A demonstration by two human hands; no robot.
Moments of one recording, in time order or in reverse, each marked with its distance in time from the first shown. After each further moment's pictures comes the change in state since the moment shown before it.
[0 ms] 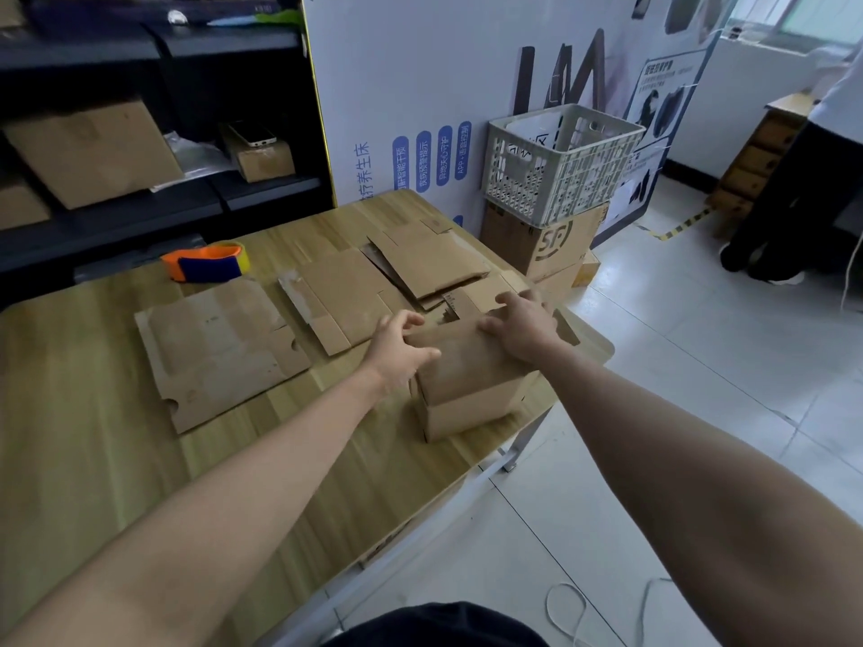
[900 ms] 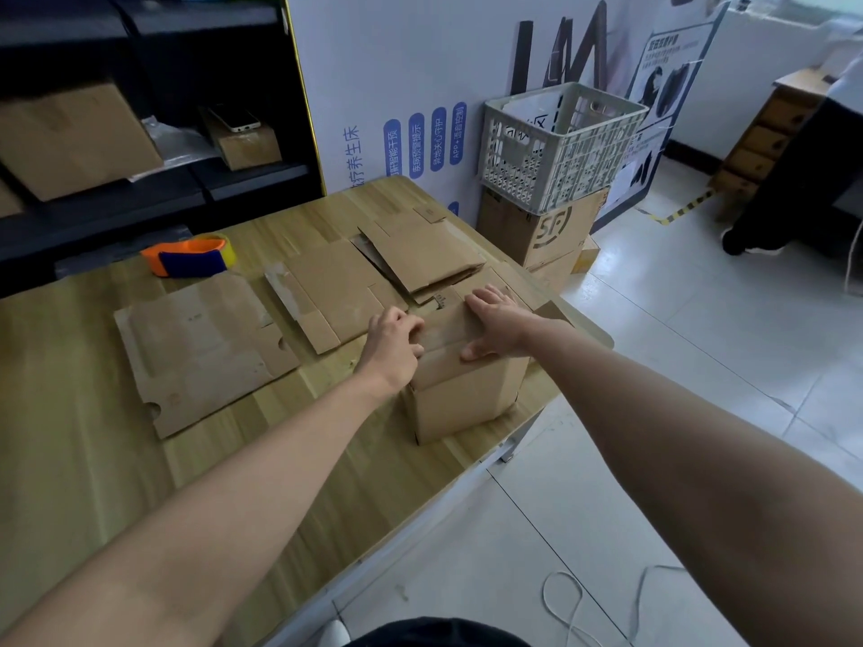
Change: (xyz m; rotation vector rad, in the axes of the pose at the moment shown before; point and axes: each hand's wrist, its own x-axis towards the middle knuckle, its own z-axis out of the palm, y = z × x) left_hand 0.026 -0.004 0.016 0.473 0.074 0.205; right_hand 0.016 -0.007 -0.008 -0.362 -0.385 -0.359
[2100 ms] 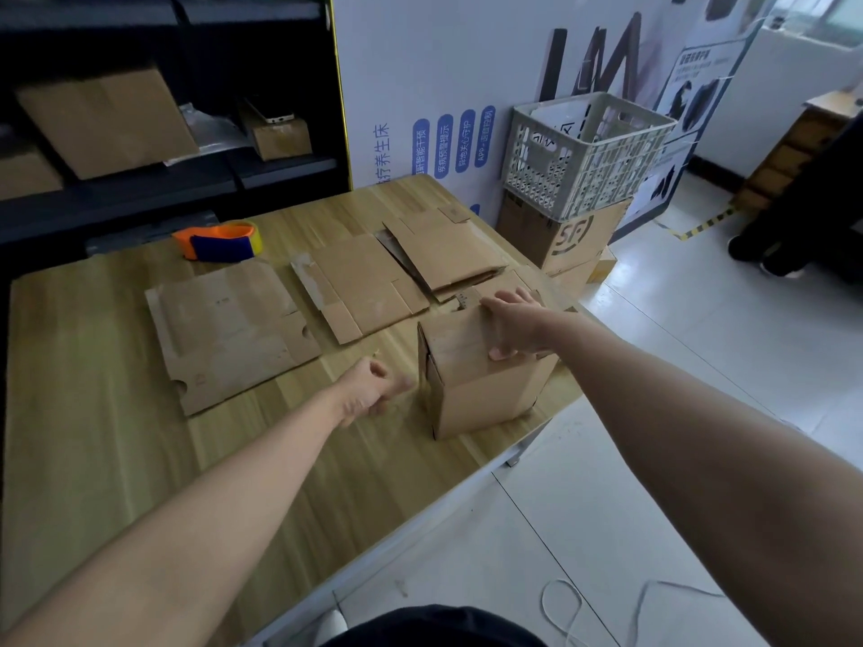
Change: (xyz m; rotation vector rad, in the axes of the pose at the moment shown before) left_hand -0.038 -0.076 -0.015 -0.795 -0.390 -0.565; right_hand 0.014 -0.006 0.000 -0.047 -0.061 0.057
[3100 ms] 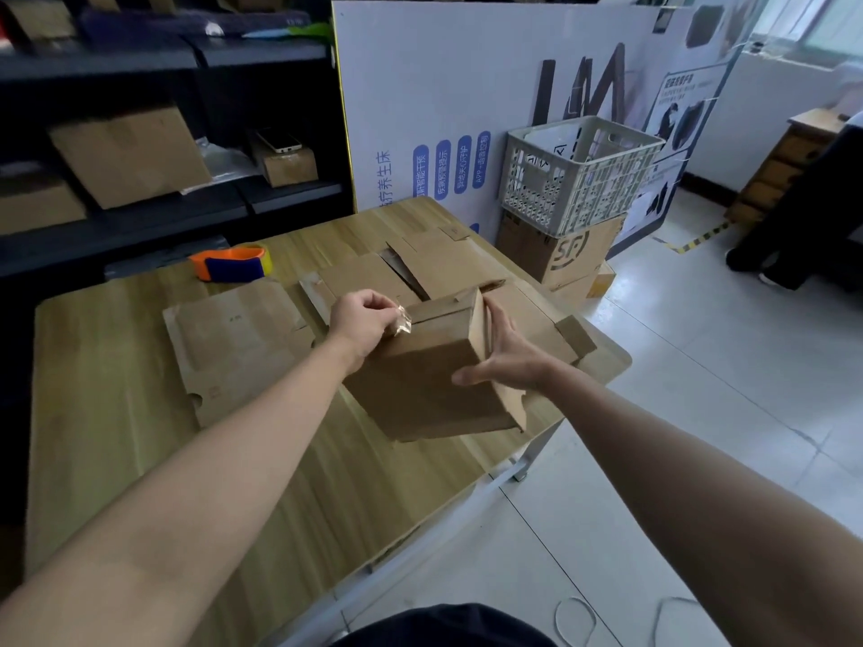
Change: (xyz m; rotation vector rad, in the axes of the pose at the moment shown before) left_hand -0.018 0.075 -0.004 0.052 0.464 0.444; right_hand -0.047 -0.032 0.029 0.780 0.131 -0.037
